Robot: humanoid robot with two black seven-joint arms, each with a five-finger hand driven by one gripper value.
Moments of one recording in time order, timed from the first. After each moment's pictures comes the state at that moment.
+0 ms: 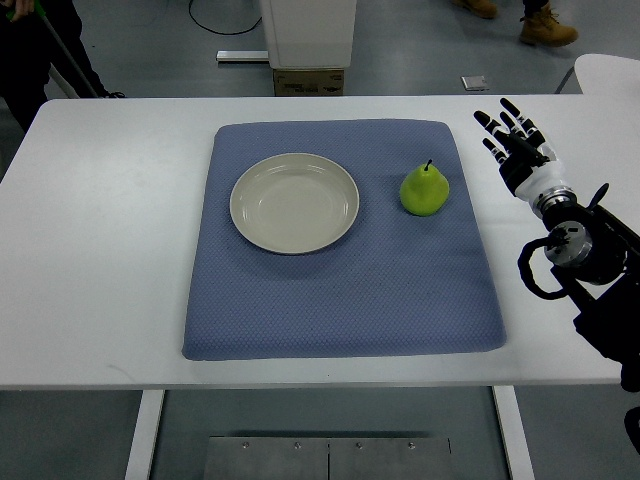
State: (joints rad) left arm -0.04 0.00 -0.11 -0.26 -0.03 0.06 -0.05; right arm 0.74 -0.16 0.90 0.68 -0.16 -0.02 0.23
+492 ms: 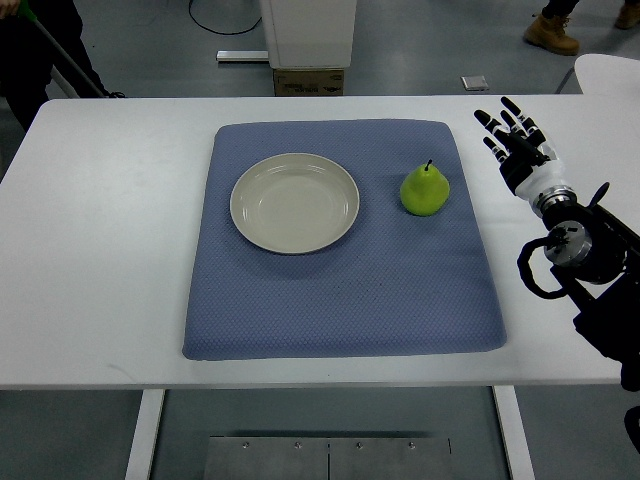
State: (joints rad) left arm -0.03 0.00 -0.11 -0.26 -0.03 0.06 -0.05; right arm 0.75 -0.16 0.90 0.68 -0.16 -0.02 0.24
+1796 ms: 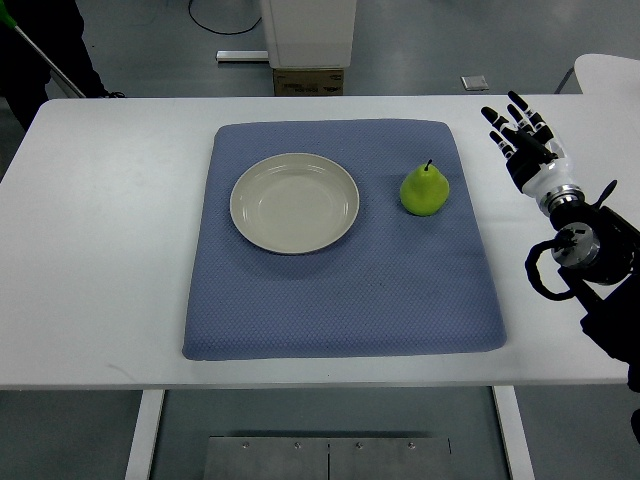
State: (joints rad) left arm -0.03 0.00 -0.11 -0.26 -0.03 0.06 -0.05; right arm 0.74 -0.17 0.89 0.67 -0.16 0.03 0.27
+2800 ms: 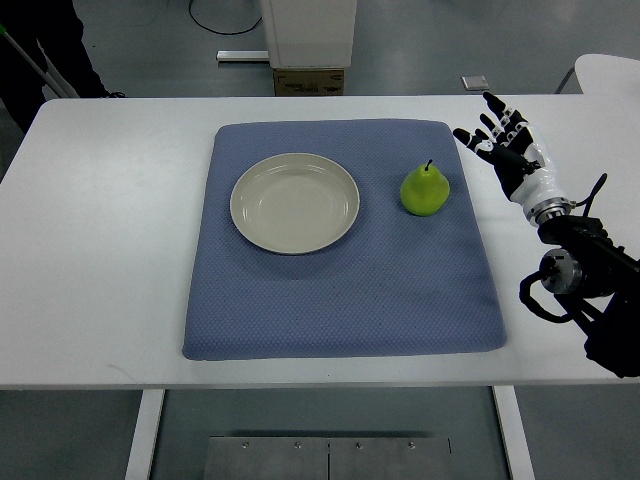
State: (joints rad) left arm -0.03 0.00 -0.11 -0.26 -0.03 0.06 -0.05; right arm 0.75 -0.20 0.66 0.68 -0.28 0.06 0.51
